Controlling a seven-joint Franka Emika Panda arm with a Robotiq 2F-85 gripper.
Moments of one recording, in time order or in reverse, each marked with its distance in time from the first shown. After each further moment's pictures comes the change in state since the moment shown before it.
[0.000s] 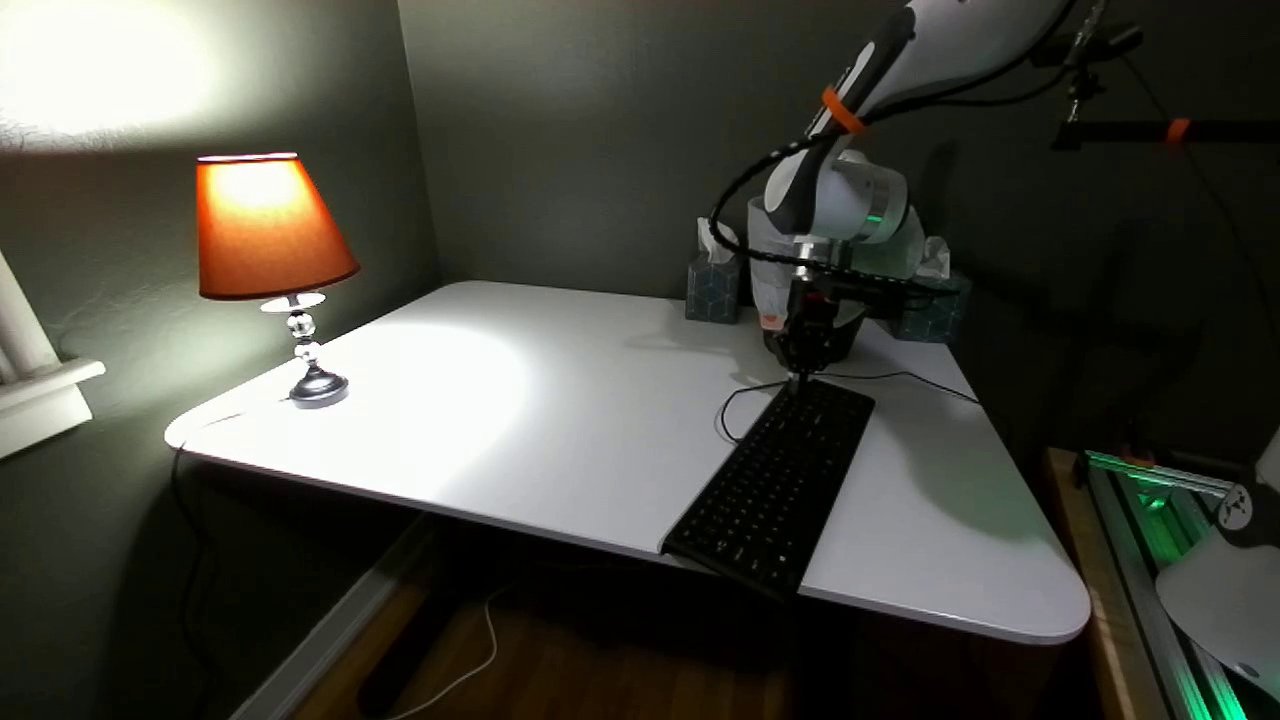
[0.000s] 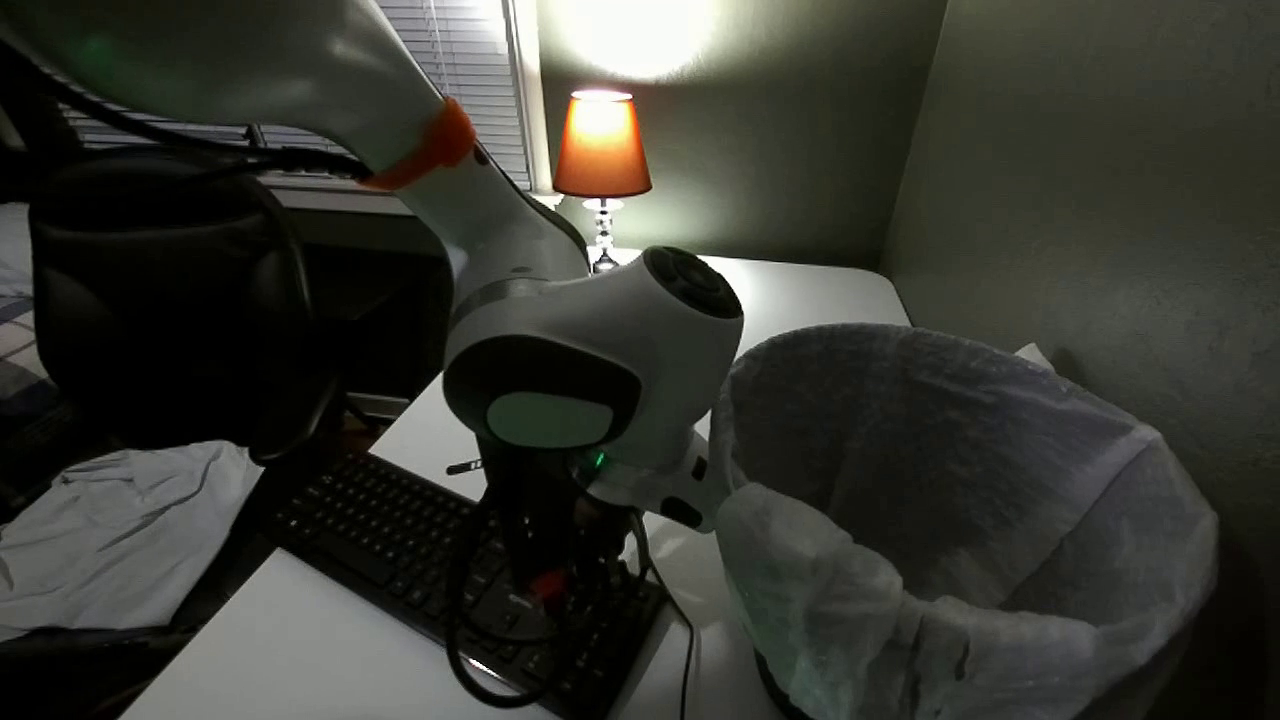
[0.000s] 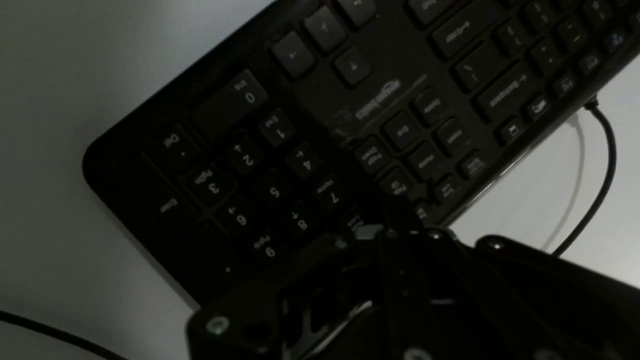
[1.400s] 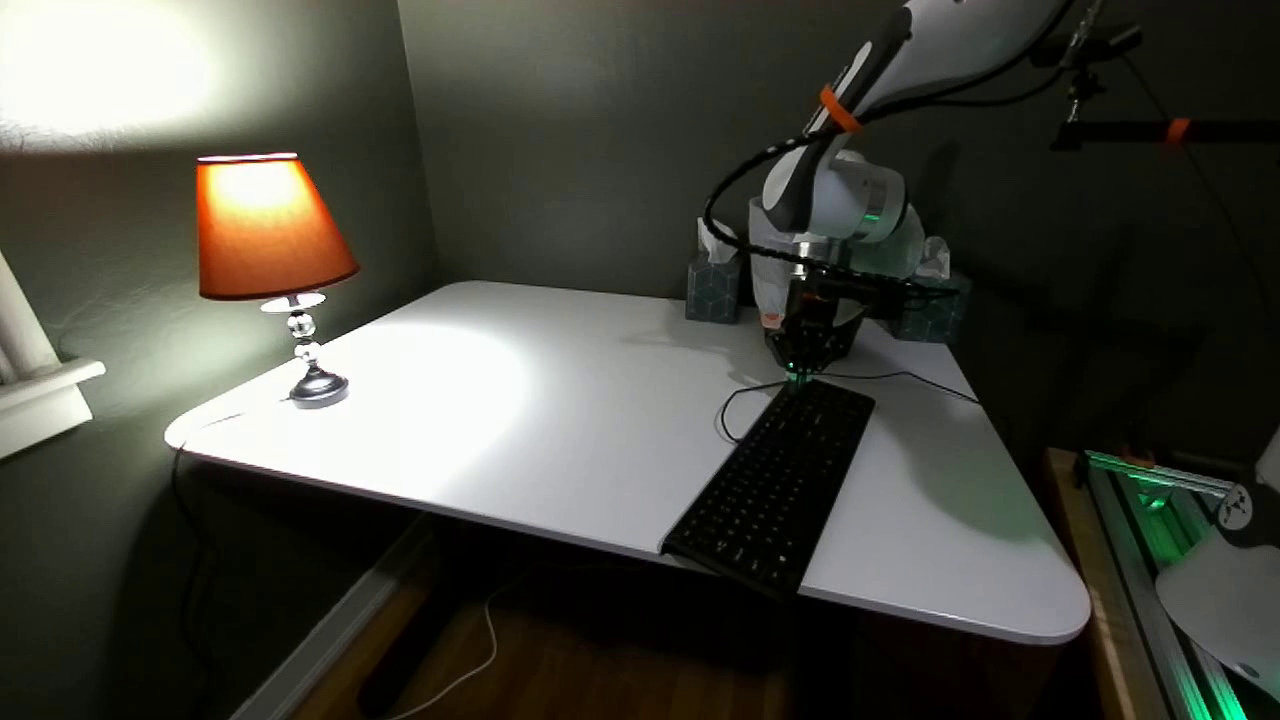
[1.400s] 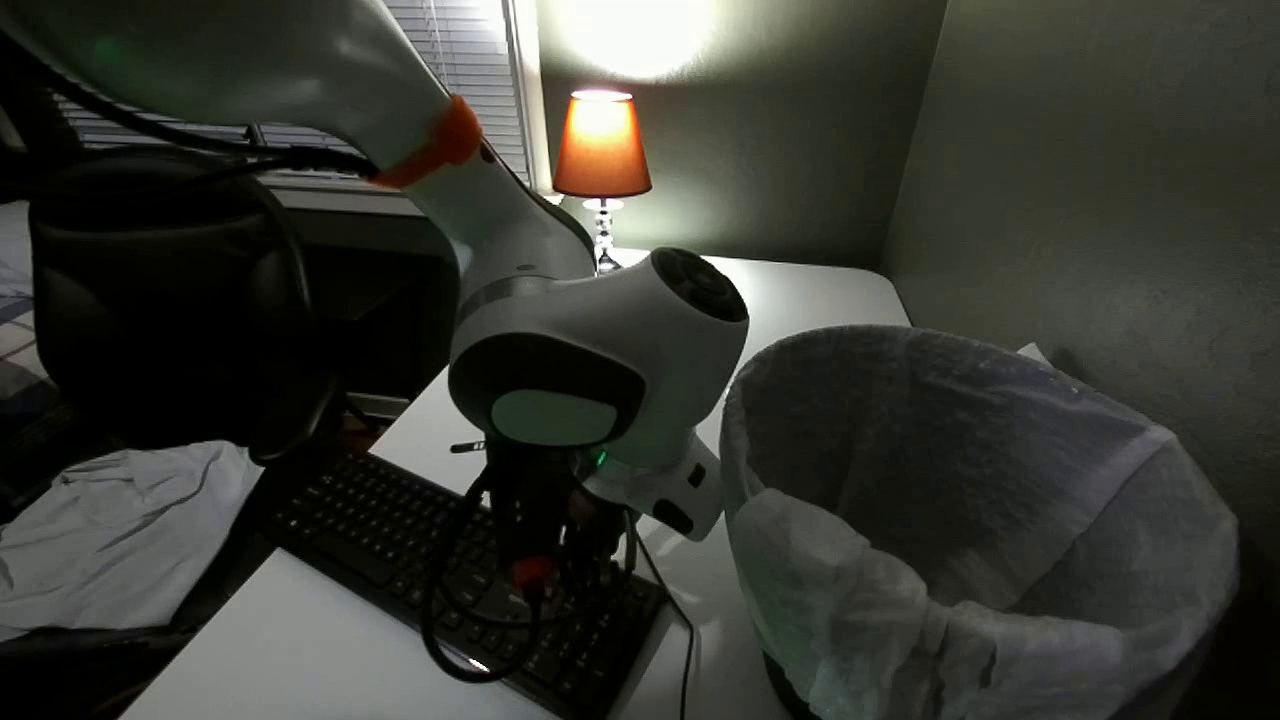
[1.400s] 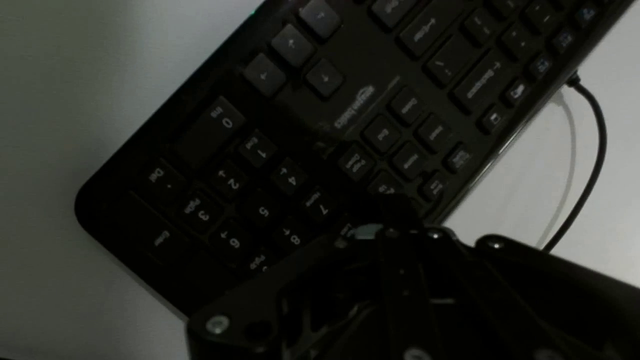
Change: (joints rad) arm 0.009 0.005 -0.009 0.012 0.019 -0.026 0.120
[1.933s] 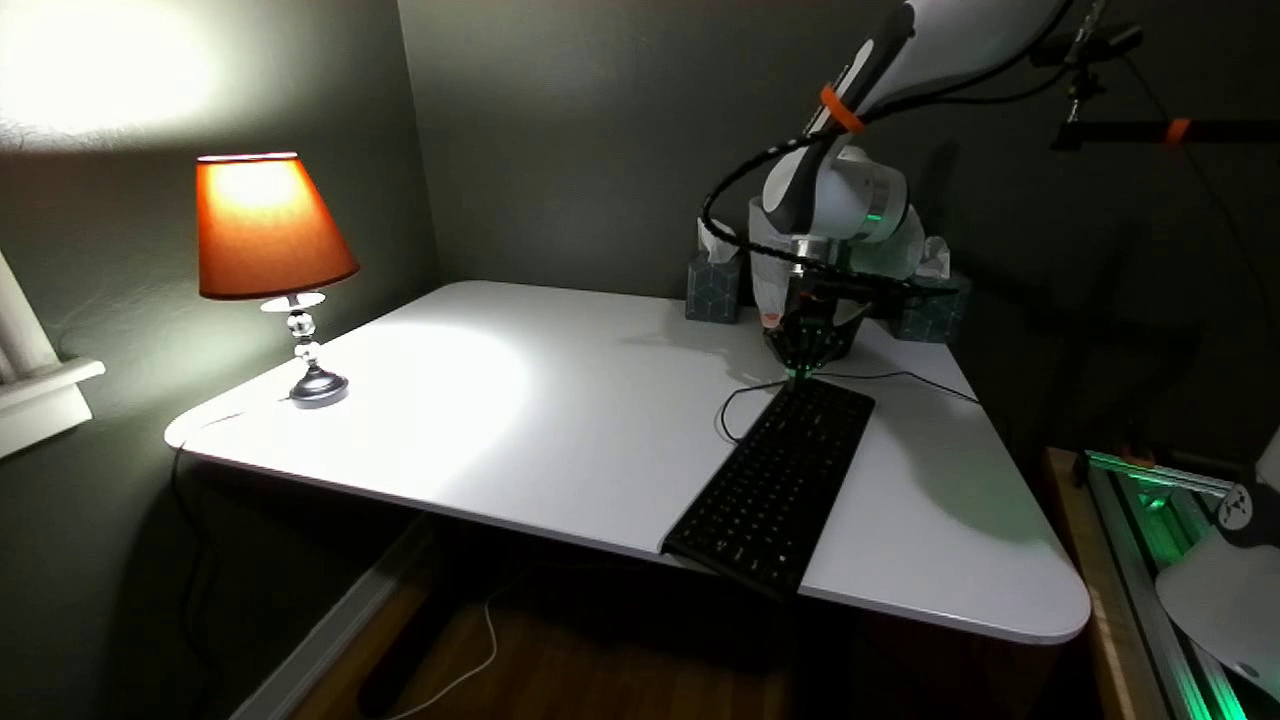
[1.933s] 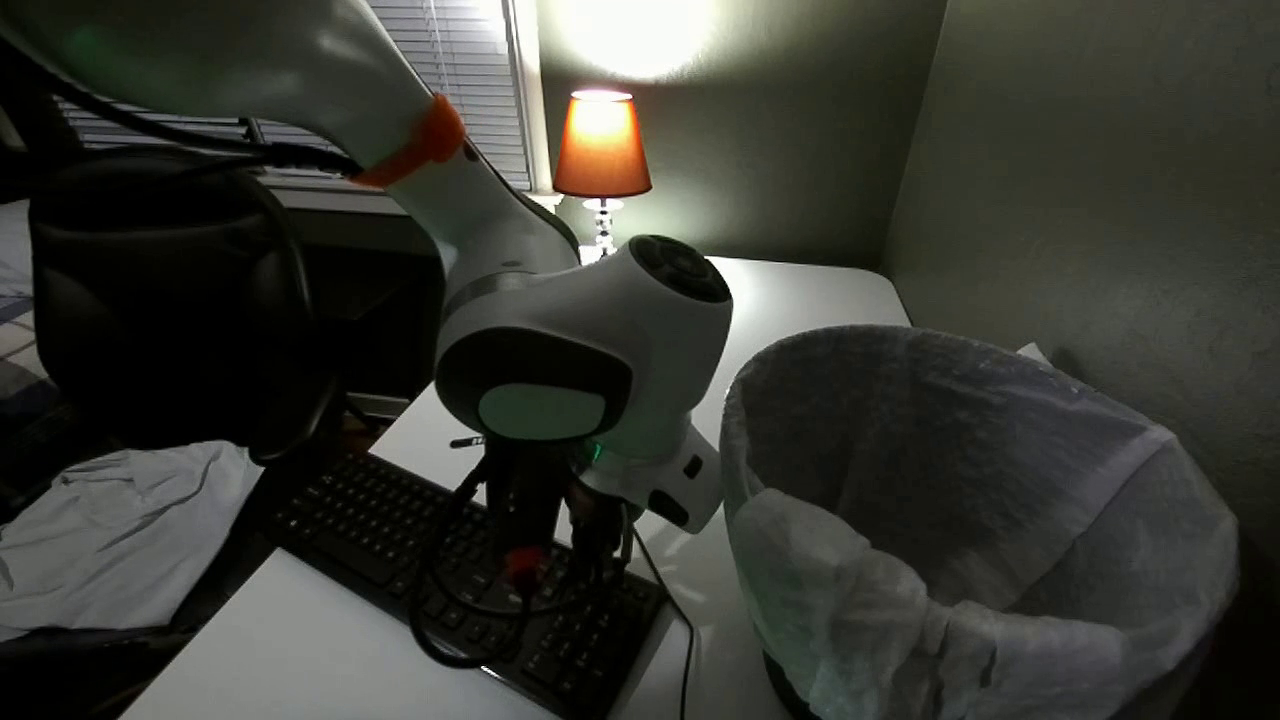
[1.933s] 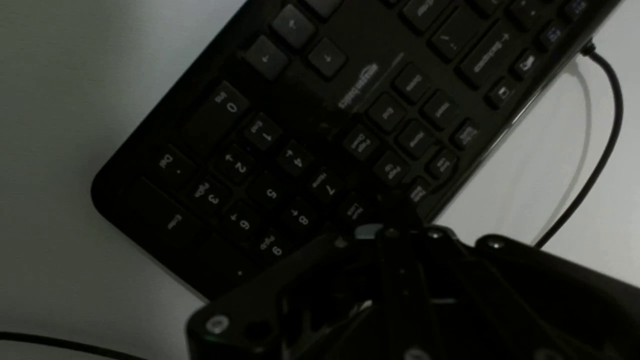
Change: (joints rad) arm 0.037 -0.015 -0.025 -0.024 -0.022 0.068 0.069
